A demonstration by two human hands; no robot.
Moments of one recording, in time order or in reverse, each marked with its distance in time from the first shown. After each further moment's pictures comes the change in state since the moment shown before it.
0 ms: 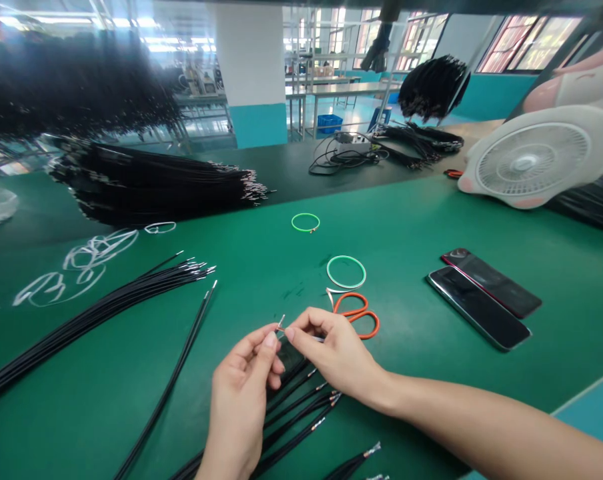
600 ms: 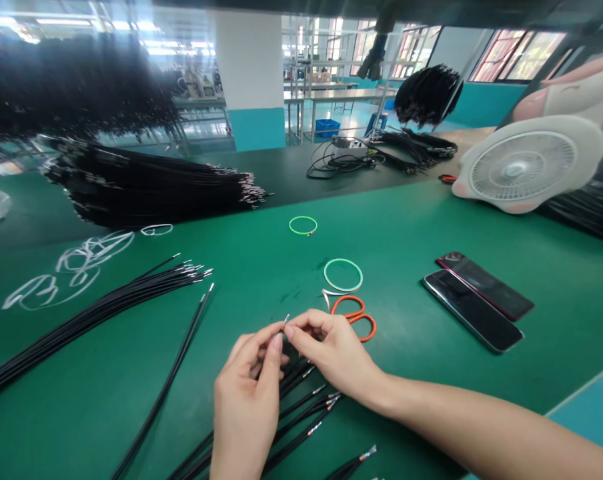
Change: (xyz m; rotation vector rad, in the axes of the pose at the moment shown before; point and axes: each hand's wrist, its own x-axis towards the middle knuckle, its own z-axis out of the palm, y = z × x) left_hand 0.006 -0.011 -0.001 0.416 -0.011 0.318; right_hand 0.004 0.005 -0.003 0.076 0.006 -0.006
